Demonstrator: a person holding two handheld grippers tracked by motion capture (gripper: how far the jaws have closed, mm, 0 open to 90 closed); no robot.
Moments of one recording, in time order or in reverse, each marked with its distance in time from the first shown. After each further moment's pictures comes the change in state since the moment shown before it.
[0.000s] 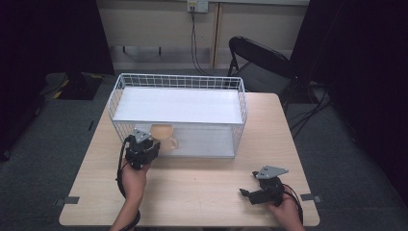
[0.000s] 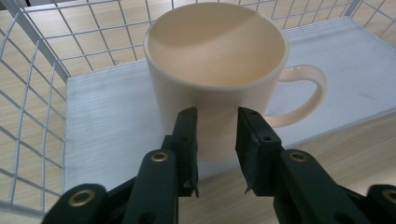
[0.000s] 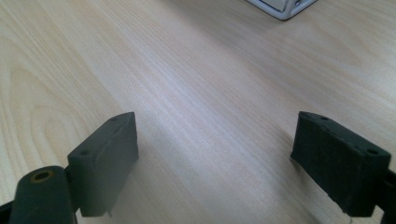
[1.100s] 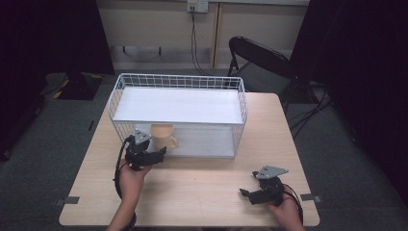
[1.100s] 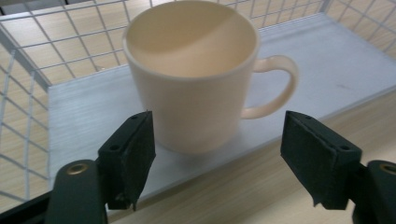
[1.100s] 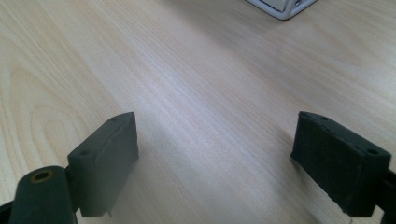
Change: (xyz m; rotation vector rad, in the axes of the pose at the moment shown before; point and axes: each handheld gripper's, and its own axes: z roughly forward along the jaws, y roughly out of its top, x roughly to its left) left arm 0.001 -0.002 -0.004 -0.010 -0.081 0.049; right arm 0.000 0.000 0.000 -0.001 0.000 0.000
